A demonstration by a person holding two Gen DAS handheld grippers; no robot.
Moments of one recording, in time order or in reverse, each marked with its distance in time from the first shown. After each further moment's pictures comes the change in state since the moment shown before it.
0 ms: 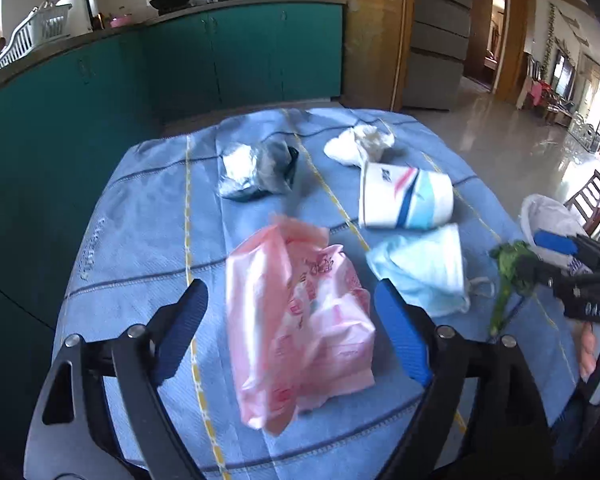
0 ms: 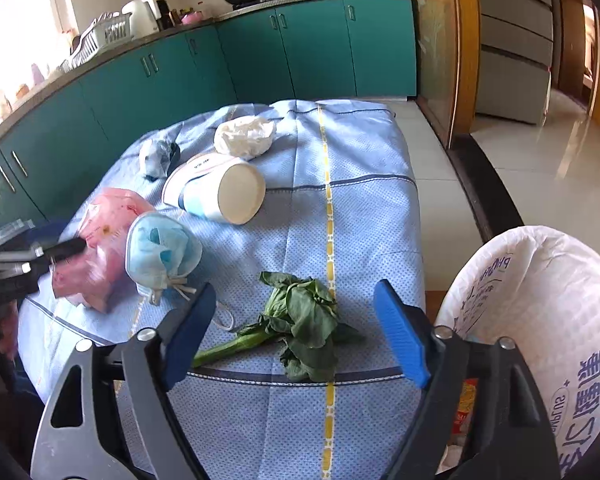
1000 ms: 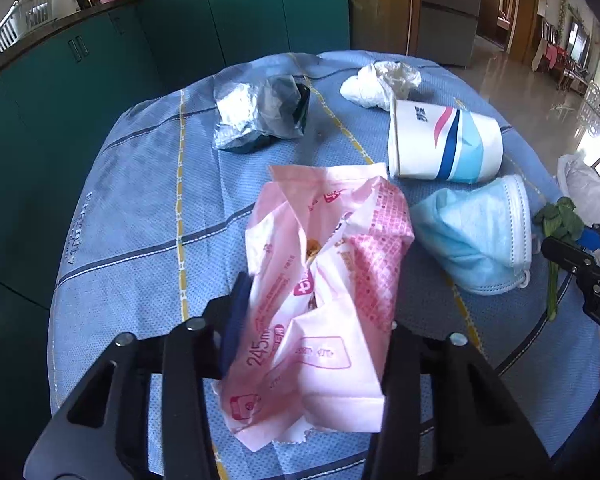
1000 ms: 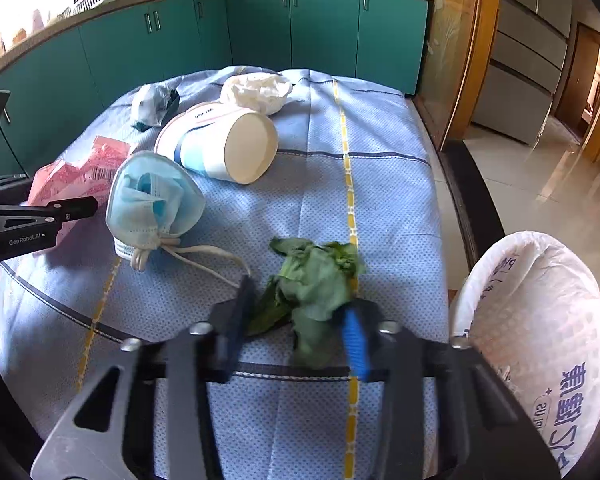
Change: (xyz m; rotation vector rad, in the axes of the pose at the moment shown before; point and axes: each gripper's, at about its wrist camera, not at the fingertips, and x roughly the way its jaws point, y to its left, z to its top) left arm 0.044 0.005 -0.006 0.044 0.148 0.059; right arm 0.024 0.024 -0.015 -0.106 0.059 -0.094
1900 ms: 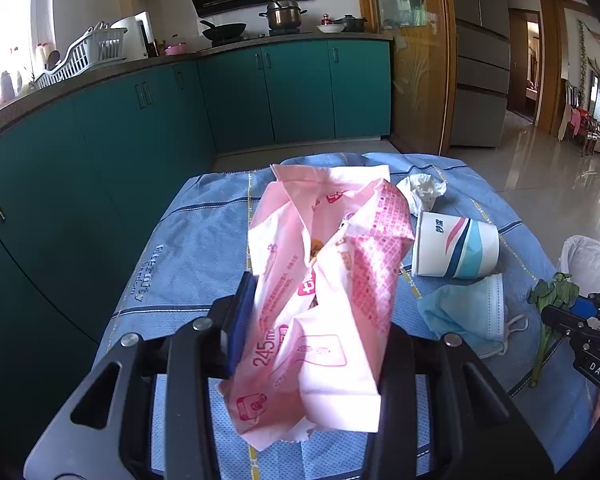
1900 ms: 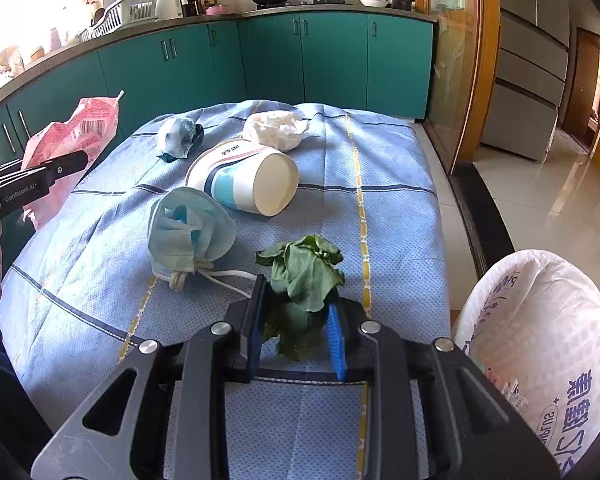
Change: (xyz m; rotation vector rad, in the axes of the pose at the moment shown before) left arm -0.062 0.017 0.006 -0.122 -0.288 0.122; right arm -0.023 0.006 0.001 -0.005 -0.104 0.048
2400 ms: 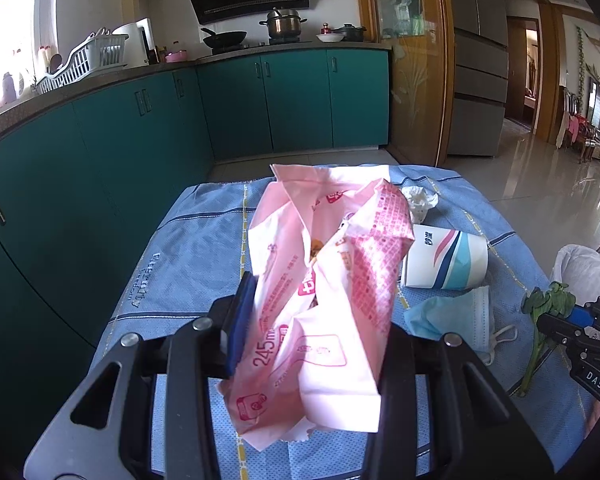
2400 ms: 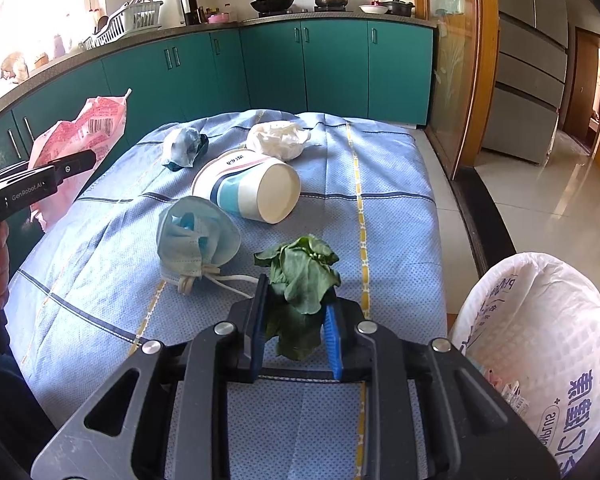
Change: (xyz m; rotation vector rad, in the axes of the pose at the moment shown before) left arm -0.008 -0.006 -0.001 -0.012 -0.033 -0.007; right arm -0.008 0.000 0.000 0.004 -0.028 0.018
